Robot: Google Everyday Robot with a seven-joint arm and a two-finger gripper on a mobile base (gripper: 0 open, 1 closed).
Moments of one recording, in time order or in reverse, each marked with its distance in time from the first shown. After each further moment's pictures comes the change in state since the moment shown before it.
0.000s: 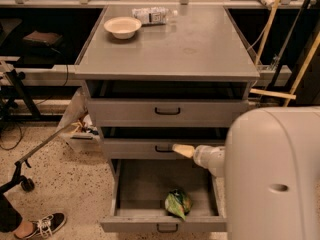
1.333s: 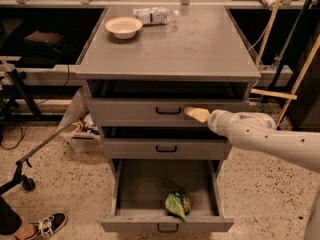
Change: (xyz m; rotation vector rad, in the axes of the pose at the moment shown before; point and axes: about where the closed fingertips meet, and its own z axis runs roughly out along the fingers) arm -0.149 0.048 -0.102 -0.091 -0.183 0.045
